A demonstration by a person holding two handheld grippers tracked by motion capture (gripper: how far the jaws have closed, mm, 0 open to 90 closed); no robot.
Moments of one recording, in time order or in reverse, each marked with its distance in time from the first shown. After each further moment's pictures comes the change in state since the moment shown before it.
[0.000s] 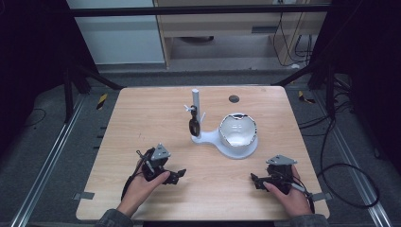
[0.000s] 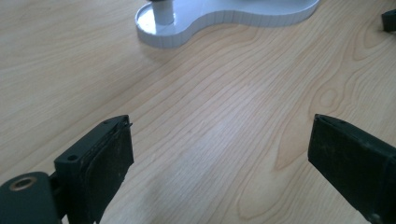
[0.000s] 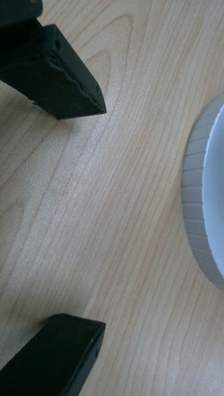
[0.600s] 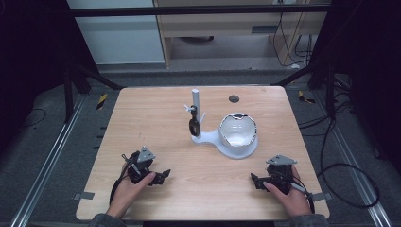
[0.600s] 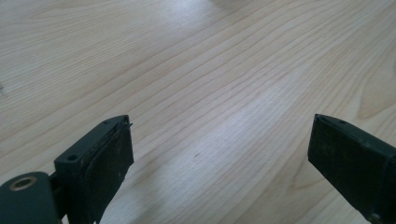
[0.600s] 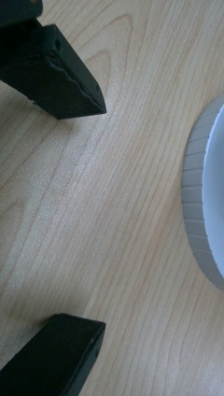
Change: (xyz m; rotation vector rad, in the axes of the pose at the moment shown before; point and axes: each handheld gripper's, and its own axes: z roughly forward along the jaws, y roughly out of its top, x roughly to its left) left arm 0.035 -0.035 -0.012 0.038 0.106 -0.063; right arm 0.000 0.000 0.000 0.000 0.000 0.001
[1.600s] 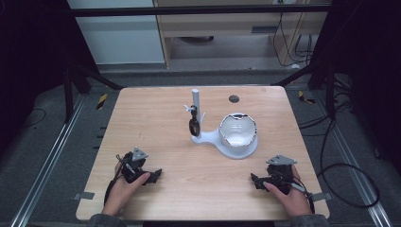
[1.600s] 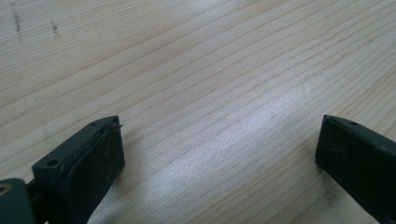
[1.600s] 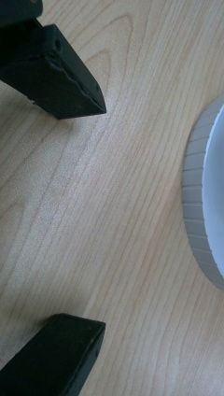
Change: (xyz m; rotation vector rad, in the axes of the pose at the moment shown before) left arm 0.022 -0.018 0.006 0.066 0.094 -0.049; right arm 0.000 0.000 0.000 0.000 0.000 0.000
